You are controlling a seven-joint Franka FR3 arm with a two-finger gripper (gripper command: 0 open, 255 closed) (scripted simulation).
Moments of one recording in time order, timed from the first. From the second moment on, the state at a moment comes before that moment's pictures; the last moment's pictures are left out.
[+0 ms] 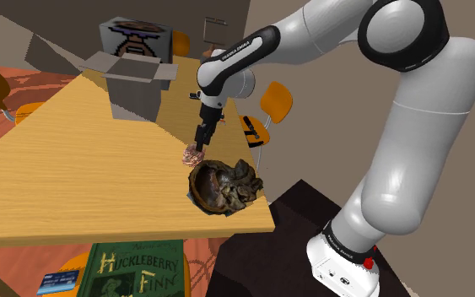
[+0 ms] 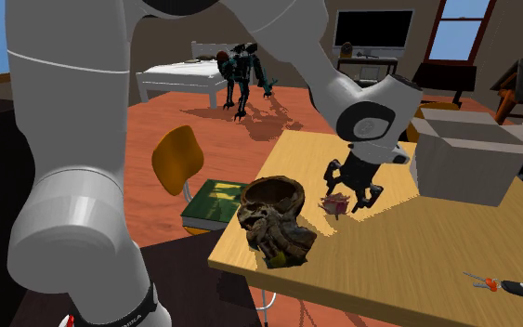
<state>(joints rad) 0.11 0.26 0.00 -2.11 0.31 2.27 -0.60</state>
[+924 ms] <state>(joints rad) 0.11 0.23 0.00 -2.10 0.30 2.23 -0.59</state>
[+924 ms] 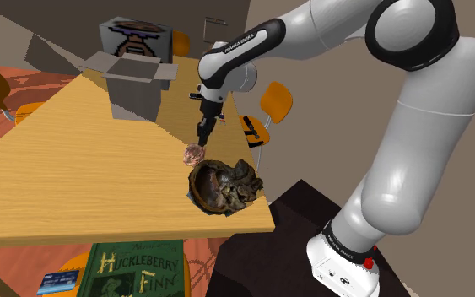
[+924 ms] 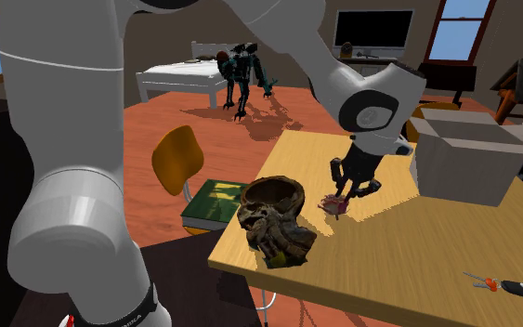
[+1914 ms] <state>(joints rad) 0.17 0.14 0.01 -2.35 0.38 2.58 -0.25</state>
